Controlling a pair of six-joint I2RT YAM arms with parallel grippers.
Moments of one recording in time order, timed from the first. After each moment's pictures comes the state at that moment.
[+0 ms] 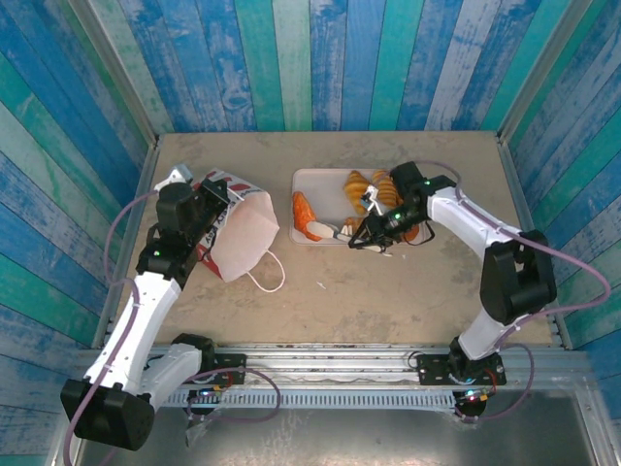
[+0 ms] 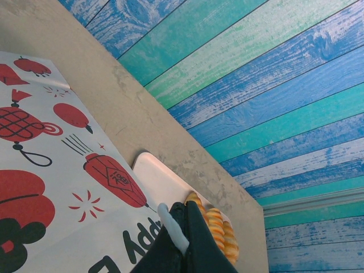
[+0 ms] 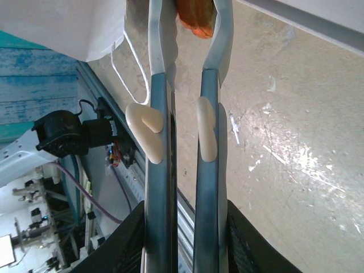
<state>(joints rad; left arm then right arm) -0.19 0.92 0.83 -0.20 0.02 -0.95 0.37 1.68 1.24 -0.93 -0.90 0.09</state>
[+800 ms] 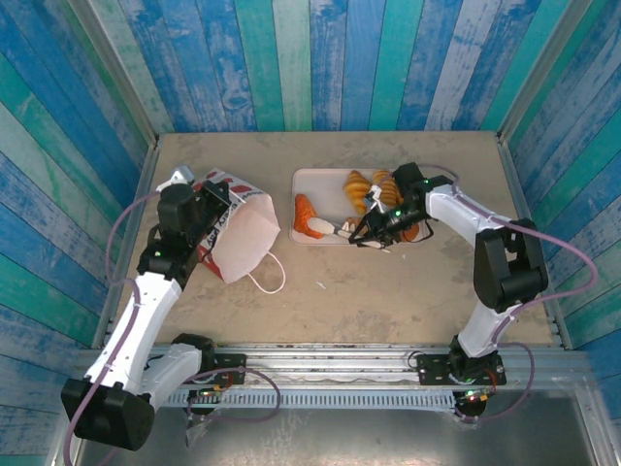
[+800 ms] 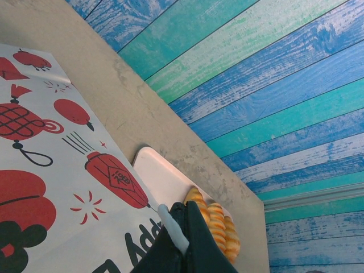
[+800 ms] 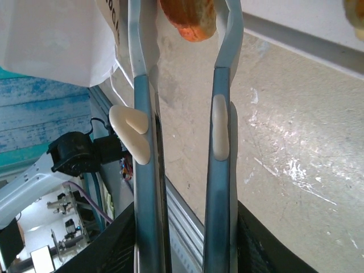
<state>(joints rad) -0.19 0.92 0.82 -0.19 0.04 -0.95 0.32 1.76 1.24 -0.87 -0.93 0.16</state>
